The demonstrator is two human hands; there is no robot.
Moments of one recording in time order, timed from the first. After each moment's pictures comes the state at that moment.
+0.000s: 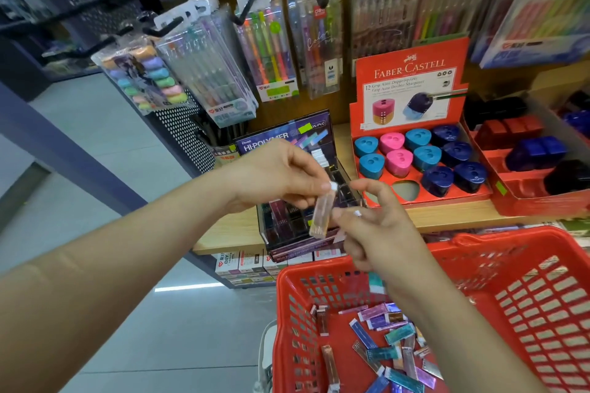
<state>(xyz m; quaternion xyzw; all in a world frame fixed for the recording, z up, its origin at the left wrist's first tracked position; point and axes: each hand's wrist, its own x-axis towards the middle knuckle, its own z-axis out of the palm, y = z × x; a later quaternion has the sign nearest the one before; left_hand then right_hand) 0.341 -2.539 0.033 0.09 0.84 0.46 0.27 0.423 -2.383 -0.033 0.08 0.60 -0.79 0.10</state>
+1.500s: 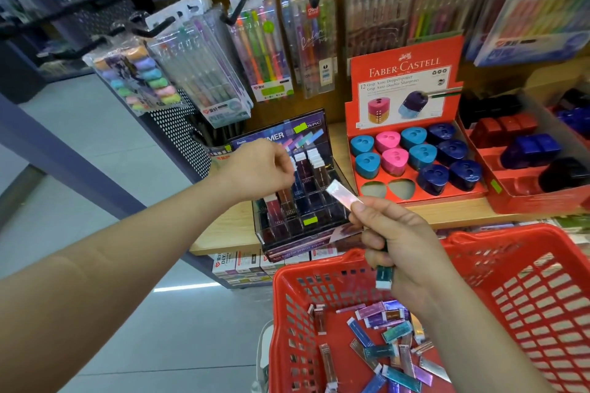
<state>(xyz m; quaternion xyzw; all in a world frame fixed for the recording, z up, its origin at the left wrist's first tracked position) 0.313 -2.552 0.007 0.08 0.98 0.18 0.10 0.423 -2.366 -0.046 0.19 0.48 -0.85 0.11</state>
